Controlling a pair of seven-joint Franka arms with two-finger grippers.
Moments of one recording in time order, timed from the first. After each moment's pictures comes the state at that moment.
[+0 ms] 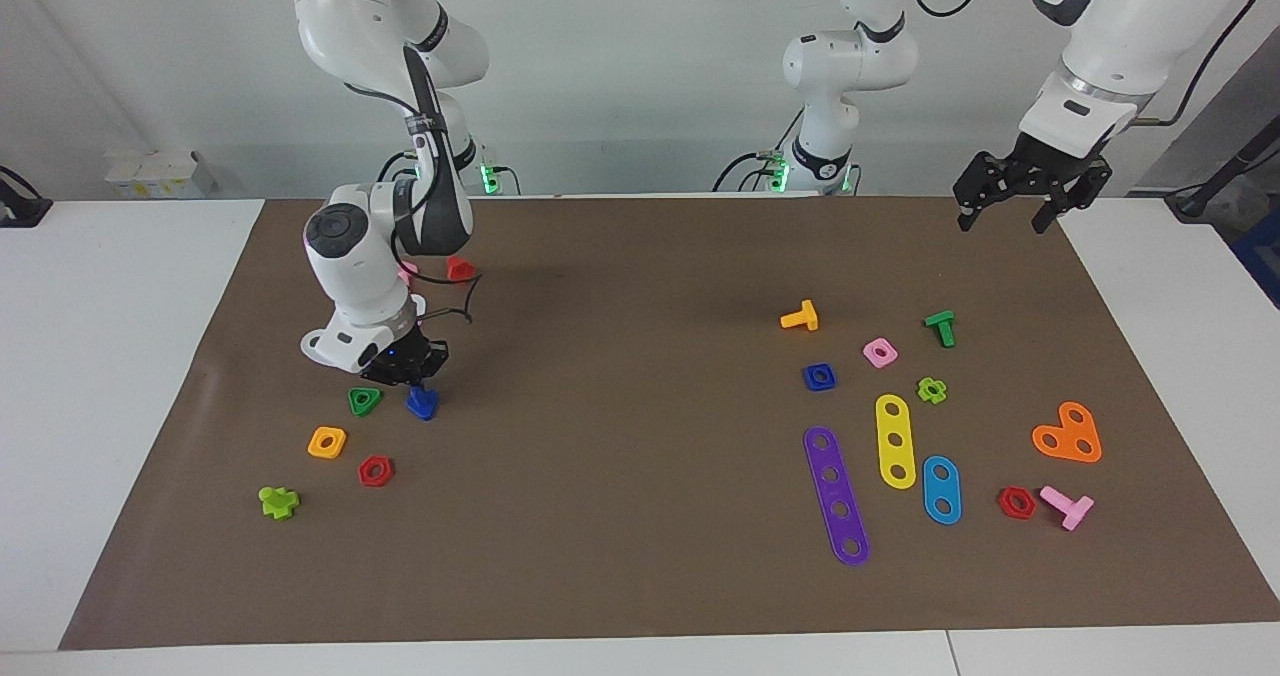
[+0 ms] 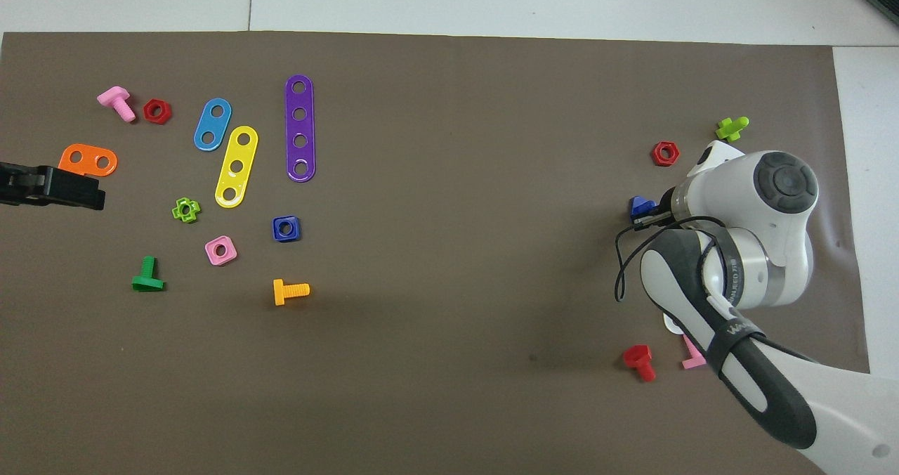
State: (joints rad) left arm -0.02 -0.04 -0.02 -1.61 -0.01 1.59 0.08; right arm 0.18 0.23 -0.10 -2.11 0.02 2.39 -0.19
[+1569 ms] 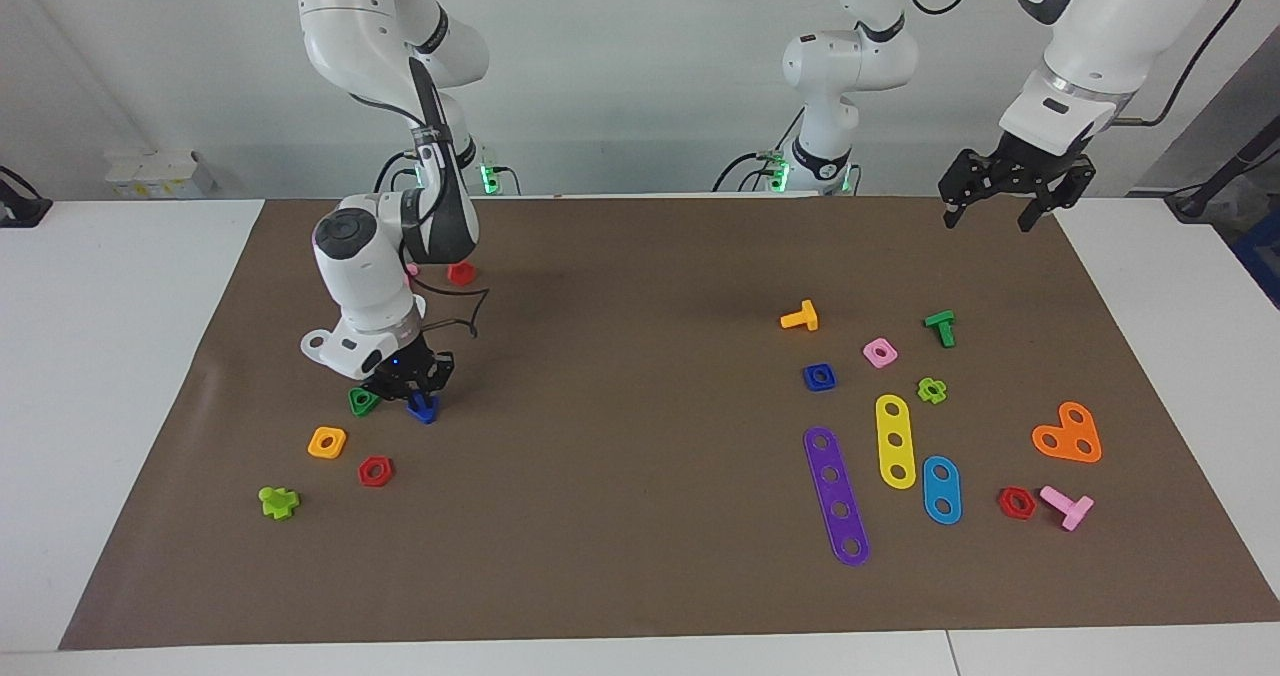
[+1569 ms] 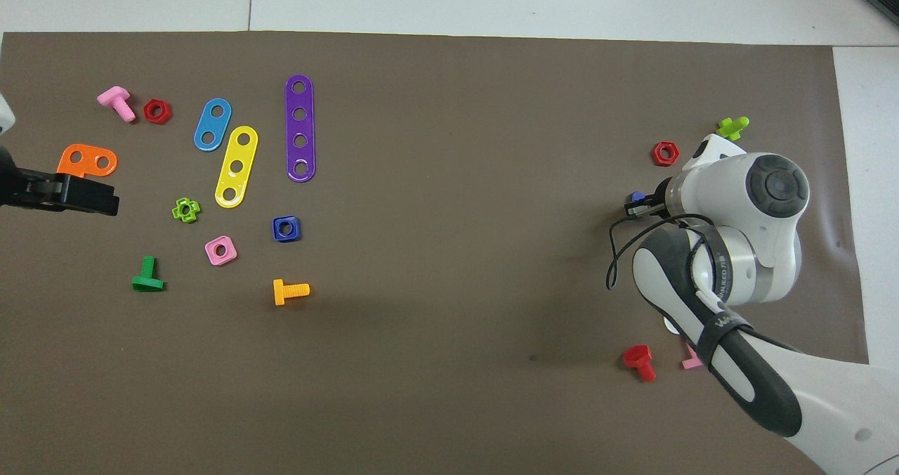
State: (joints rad) left arm -0.04 -0.05 -0.03 -1.64 -0.01 1.60 0.08; right arm 0.18 0.26 -0.10 -2.10 0.02 2.50 -0.17
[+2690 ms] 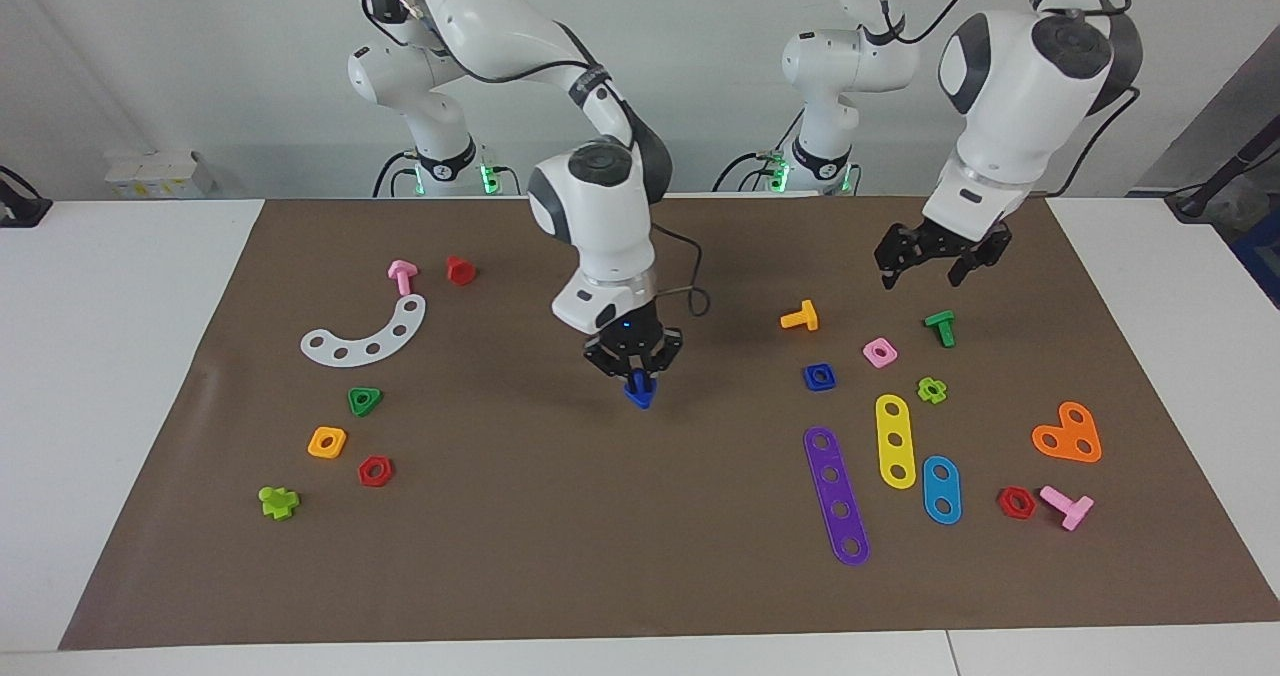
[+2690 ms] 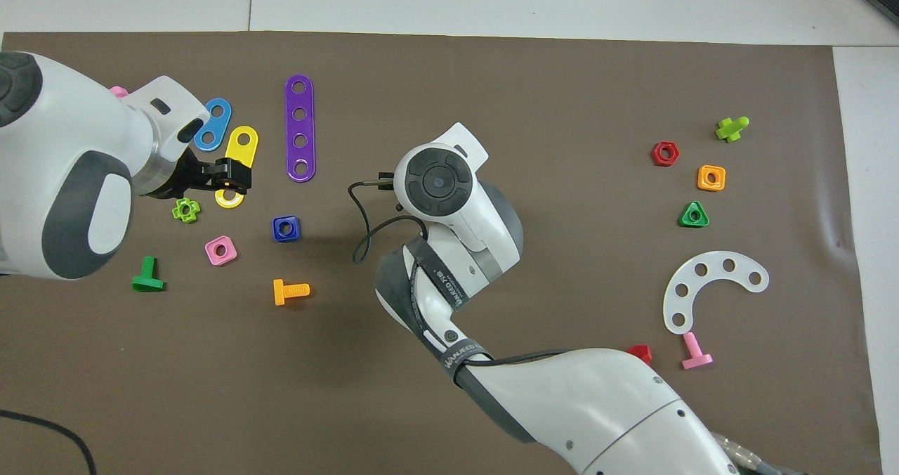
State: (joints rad) left arm -0.16 0.14 -0.03 -1.83 -0.02 1.99 -0.19; right arm 0.68 0.68 -0.08 -1.41 -0.01 2.34 0.67
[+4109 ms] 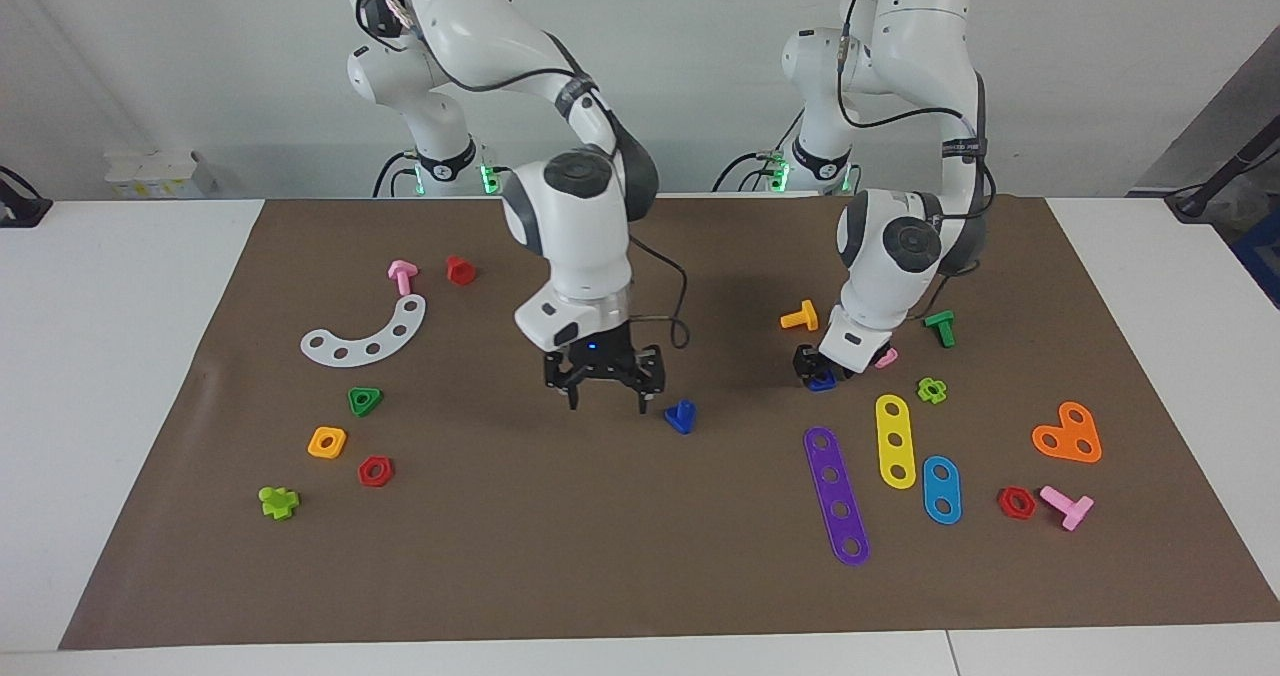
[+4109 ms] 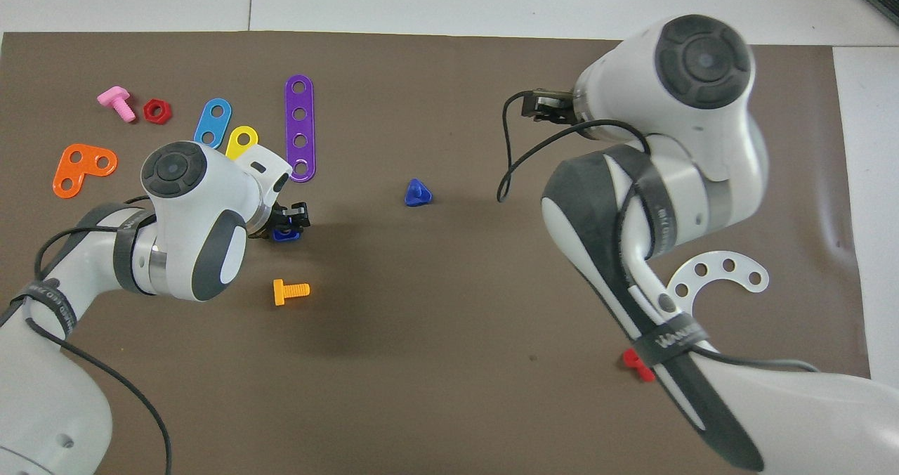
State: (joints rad) left arm -0.24 0.28 -0.03 -2.06 -0.04 2.30 -0.39; right arm 0.39 0.33 -0.13 -1.47 -0.02 2.01 0.45
